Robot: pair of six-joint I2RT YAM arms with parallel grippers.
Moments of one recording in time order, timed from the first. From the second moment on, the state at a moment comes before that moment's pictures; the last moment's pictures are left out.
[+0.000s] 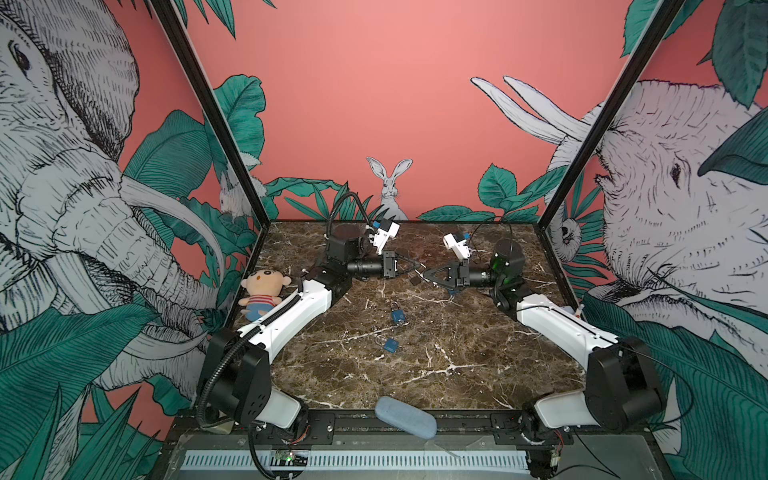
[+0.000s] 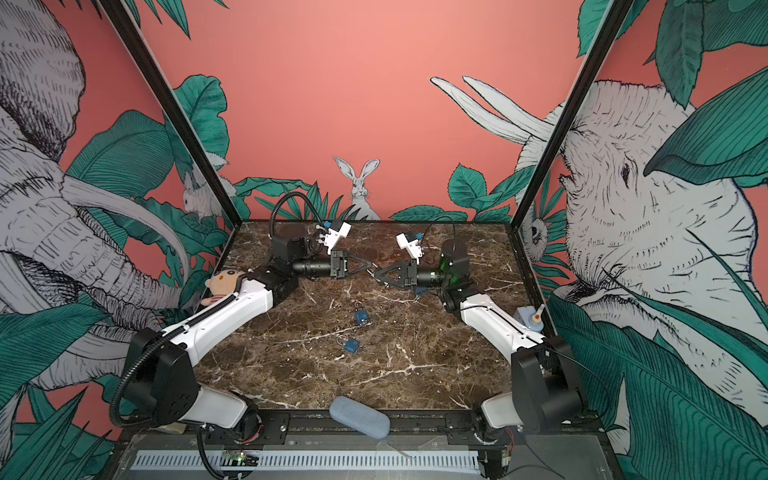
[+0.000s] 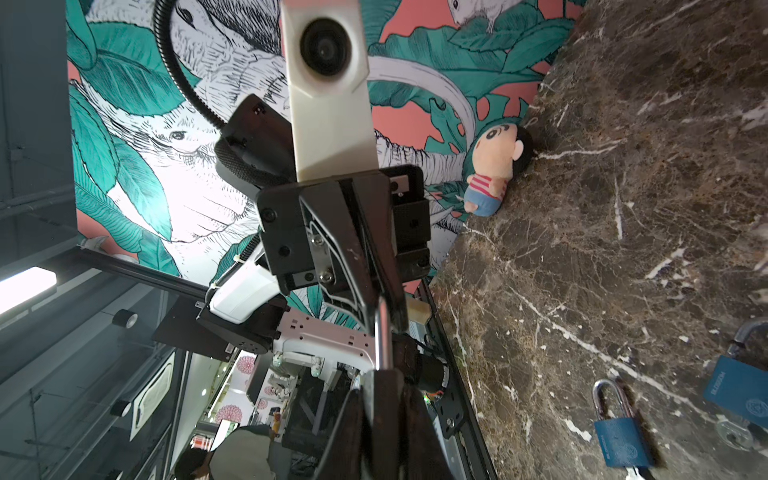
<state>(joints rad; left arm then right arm) -0.53 1.46 1.11 0.10 0.97 -0.79 0.38 1.41 0.90 0.43 -1.20 1.03</state>
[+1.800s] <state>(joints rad) -0.59 1.53 1.03 0.24 0.83 -0.88 0.37 1.39 1.02 -0.17 -1.03 0.57</state>
